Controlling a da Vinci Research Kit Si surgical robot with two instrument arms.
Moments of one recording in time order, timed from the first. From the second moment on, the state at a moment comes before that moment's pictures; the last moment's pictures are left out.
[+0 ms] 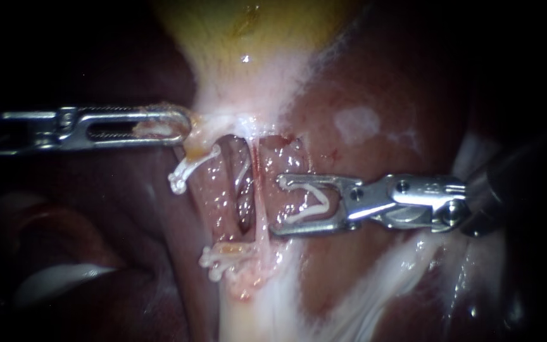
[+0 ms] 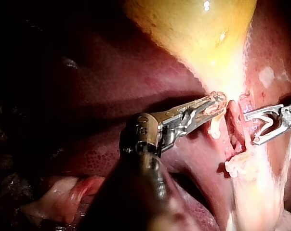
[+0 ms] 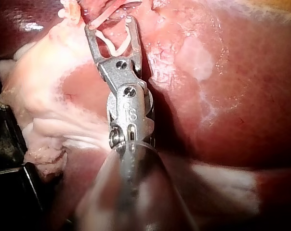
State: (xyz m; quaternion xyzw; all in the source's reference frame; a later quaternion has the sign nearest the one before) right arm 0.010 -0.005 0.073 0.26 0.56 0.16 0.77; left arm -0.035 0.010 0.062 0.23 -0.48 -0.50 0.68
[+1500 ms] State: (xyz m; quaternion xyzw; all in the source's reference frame) right arm 0.014 -0.008 0.072 0.44 0.62 0.23 0.61; left arm -0.035 0.010 0.063 0.23 -0.48 -0.50 0.68
